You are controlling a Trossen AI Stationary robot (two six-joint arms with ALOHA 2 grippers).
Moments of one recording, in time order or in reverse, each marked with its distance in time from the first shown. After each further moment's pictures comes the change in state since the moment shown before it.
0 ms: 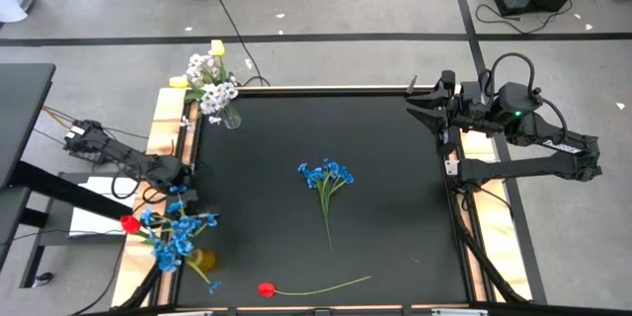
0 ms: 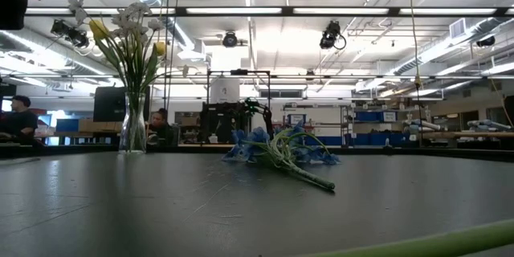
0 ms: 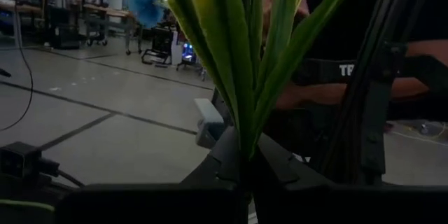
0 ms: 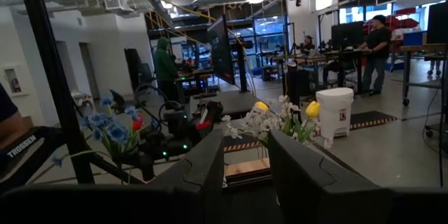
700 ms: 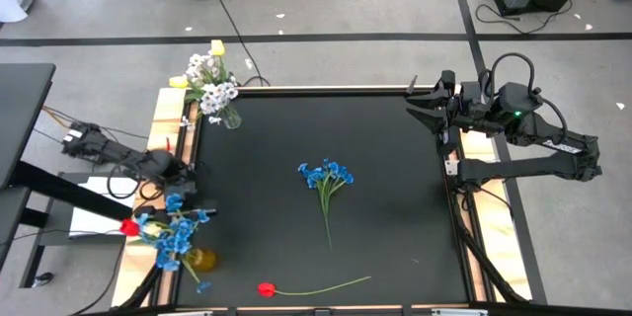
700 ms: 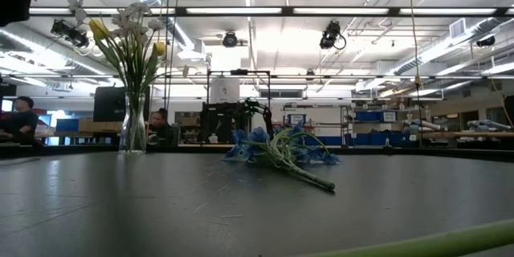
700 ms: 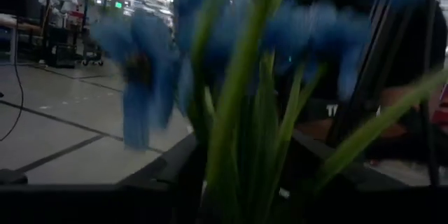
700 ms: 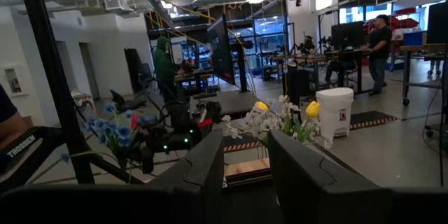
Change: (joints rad) left arm 0.046 0.000 0.001 0.200 0.022 -0.235; right arm 0.000 0.000 0.000 0.000 0.000 0.000
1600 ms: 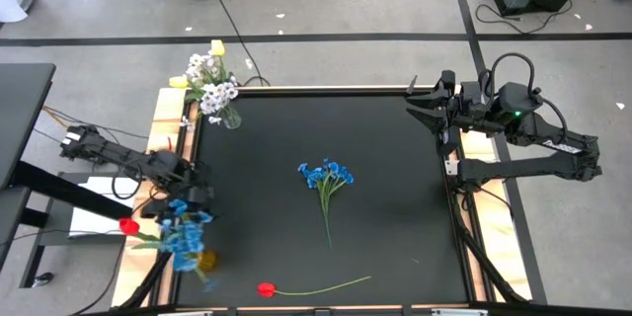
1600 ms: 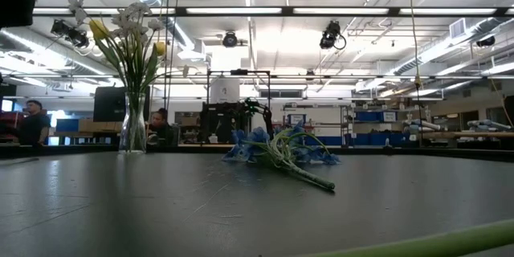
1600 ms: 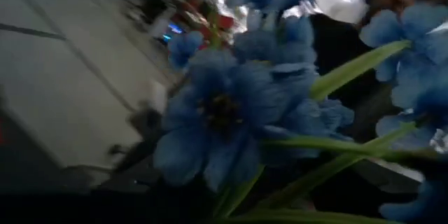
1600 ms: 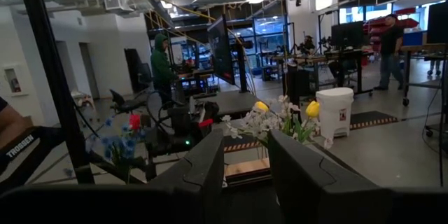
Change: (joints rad) left arm 0.042 0.002 0.002 -0.113 0.053 -0.506; right arm 0.000 0.000 0.000 0.000 0.000 0.000
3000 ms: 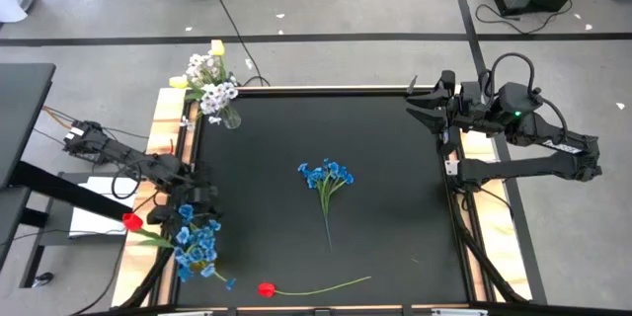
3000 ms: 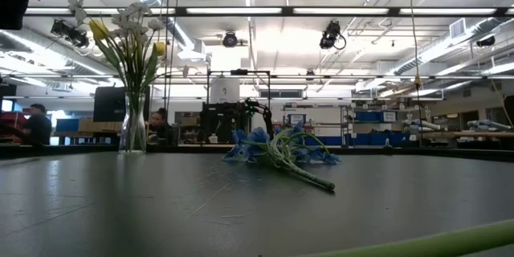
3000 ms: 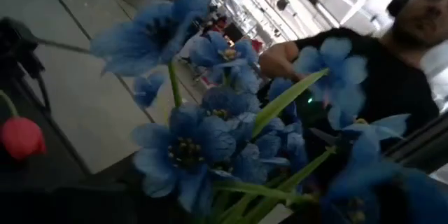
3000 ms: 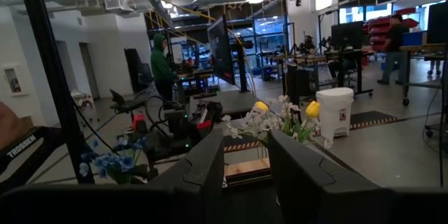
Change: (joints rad) left arm -0.074 -0.006 -0.001 -0.080 -0.223 0.063; right arm 0.000 0.000 0.000 0.000 0.000 0.000
